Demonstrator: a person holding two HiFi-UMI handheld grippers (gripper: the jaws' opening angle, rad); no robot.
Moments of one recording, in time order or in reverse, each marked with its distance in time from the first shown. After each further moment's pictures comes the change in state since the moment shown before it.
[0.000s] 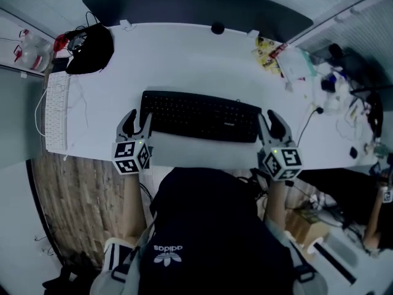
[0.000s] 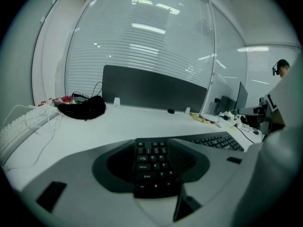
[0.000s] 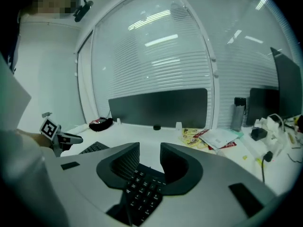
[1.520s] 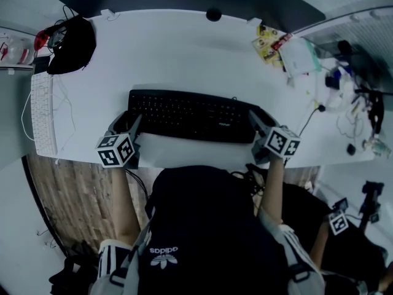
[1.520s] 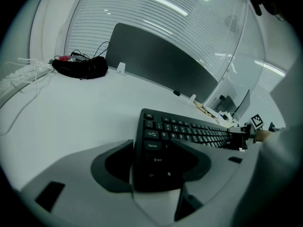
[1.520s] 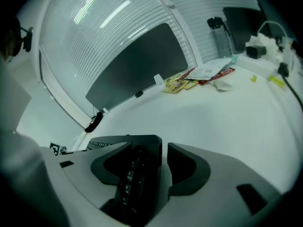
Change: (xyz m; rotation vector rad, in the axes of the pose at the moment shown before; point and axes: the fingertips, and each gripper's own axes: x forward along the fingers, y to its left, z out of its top) left arm 0.046 0.017 -0.065 -0.224 0.260 -0.104; right arm 0.066 -0.053 -0.111 0.445 0.367 0.093
